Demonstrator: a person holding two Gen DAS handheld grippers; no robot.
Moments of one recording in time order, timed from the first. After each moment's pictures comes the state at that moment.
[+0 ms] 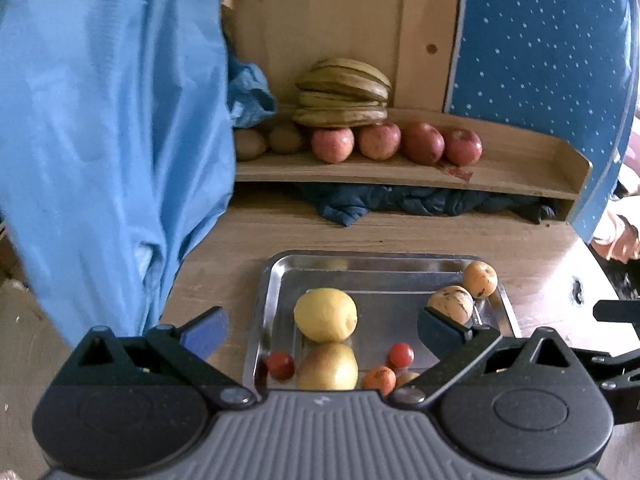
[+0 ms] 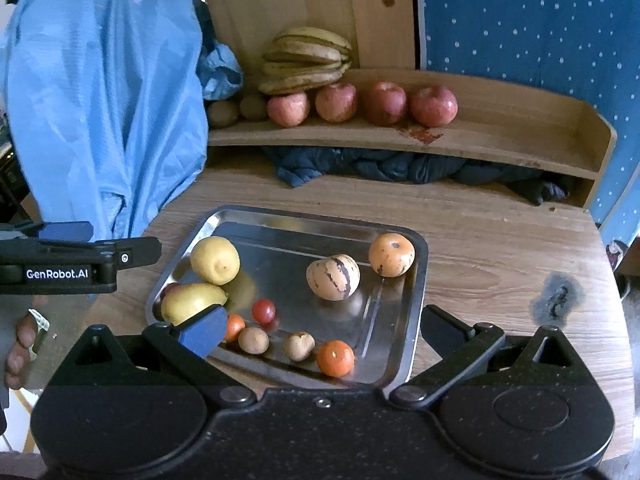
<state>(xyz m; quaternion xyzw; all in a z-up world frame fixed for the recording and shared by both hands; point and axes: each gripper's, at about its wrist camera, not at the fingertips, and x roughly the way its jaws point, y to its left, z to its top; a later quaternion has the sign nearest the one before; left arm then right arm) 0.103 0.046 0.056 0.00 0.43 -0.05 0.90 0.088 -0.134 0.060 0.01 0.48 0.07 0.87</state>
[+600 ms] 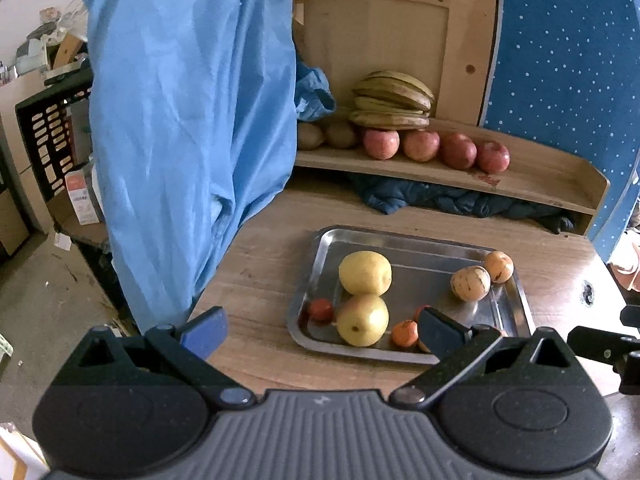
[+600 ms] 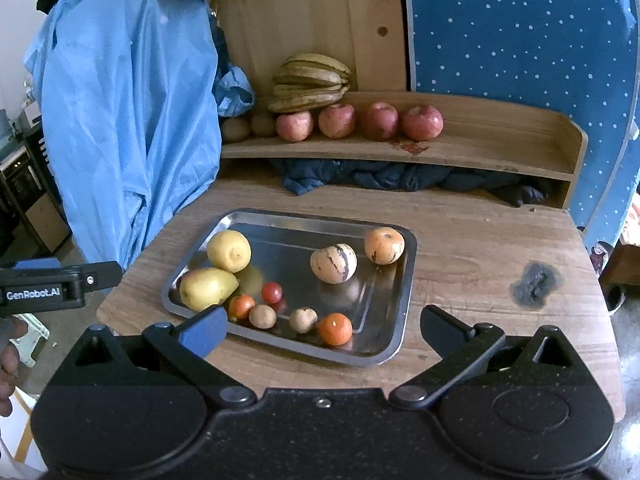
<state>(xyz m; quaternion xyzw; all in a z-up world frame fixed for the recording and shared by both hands) 0.030 0.072 0.069 -0.03 0.42 0.02 0.91 0.030 -0.138 0.076 0.02 0.45 0.07 0.89</state>
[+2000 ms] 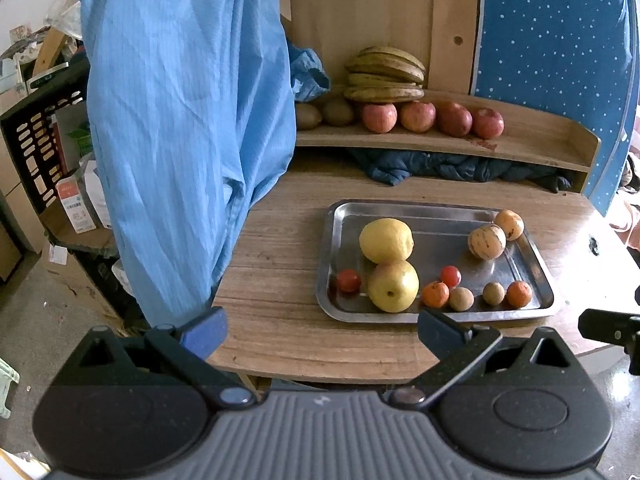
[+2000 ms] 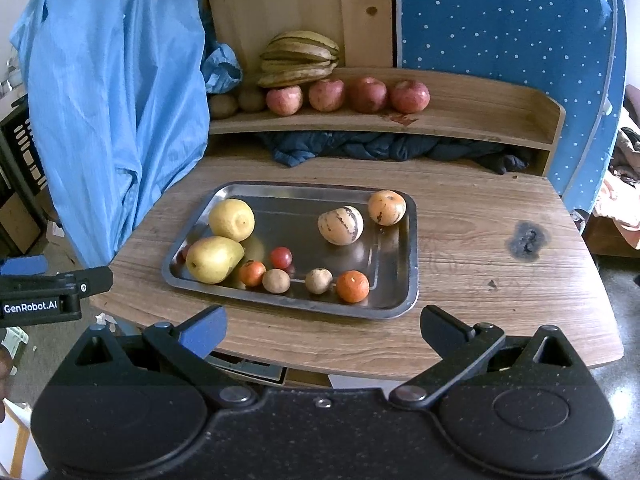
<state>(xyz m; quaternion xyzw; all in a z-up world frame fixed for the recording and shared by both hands) 0.017 0.099 0.057 0.01 0.44 -0.02 0.90 0.001 -0.092 0.067 0.01 0.47 0.01 0.88</state>
